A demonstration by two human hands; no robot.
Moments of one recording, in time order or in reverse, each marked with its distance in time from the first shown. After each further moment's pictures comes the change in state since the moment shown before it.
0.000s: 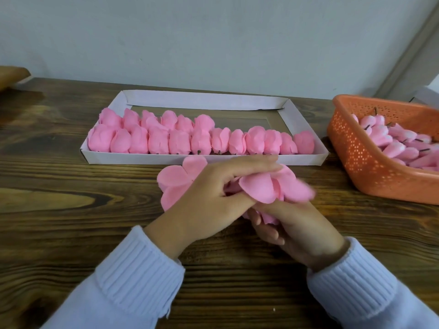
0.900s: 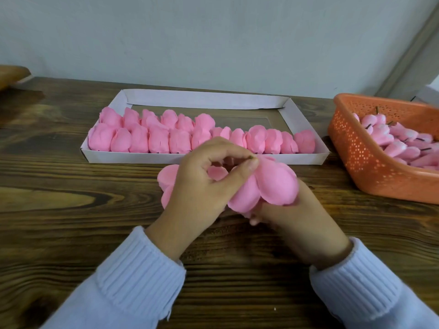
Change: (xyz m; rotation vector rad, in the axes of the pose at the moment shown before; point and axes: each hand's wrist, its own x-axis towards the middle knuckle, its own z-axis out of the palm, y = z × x) left_hand 0.002 -0.002 -0.001 0.089 0.384 0.175; right_hand 0.006 -0.007 0.004 -0.466 0.092 0.054
